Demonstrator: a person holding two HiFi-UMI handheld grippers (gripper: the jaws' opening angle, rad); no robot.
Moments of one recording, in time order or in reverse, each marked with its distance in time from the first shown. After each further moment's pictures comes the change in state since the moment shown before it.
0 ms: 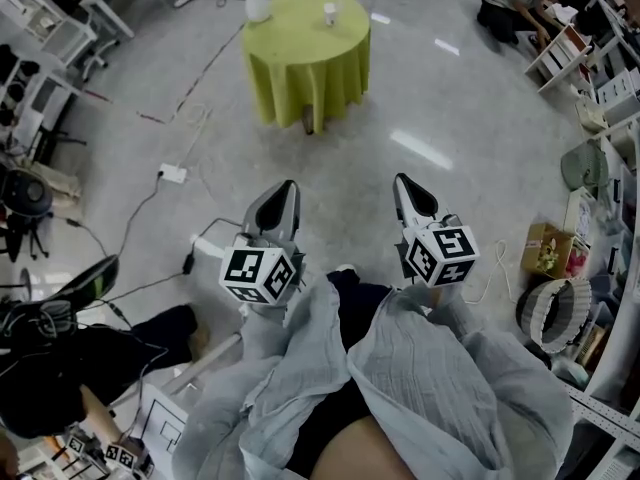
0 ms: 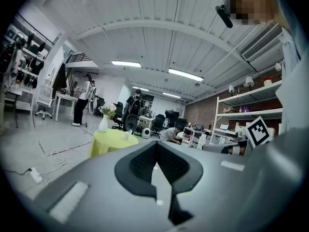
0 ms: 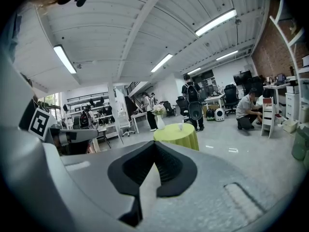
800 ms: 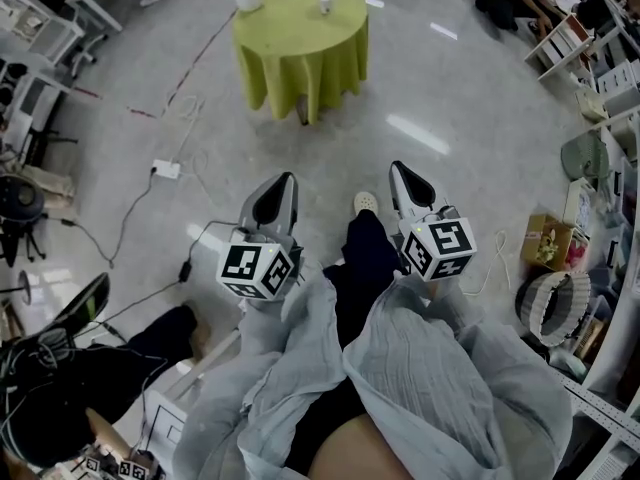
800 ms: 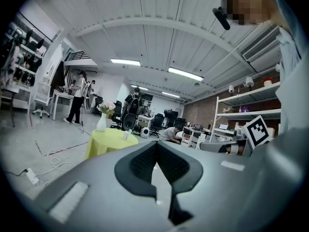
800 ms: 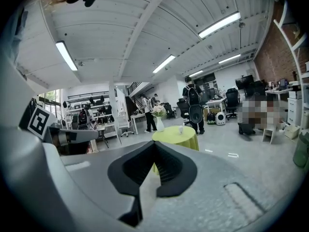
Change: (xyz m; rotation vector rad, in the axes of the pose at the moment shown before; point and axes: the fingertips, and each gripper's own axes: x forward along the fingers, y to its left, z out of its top) left arm 0.032 0.019 -0.005 -0.009 0.009 -0.020; right arm 0.037 -0.009 0.006 -0.042 -0.016 -0.005
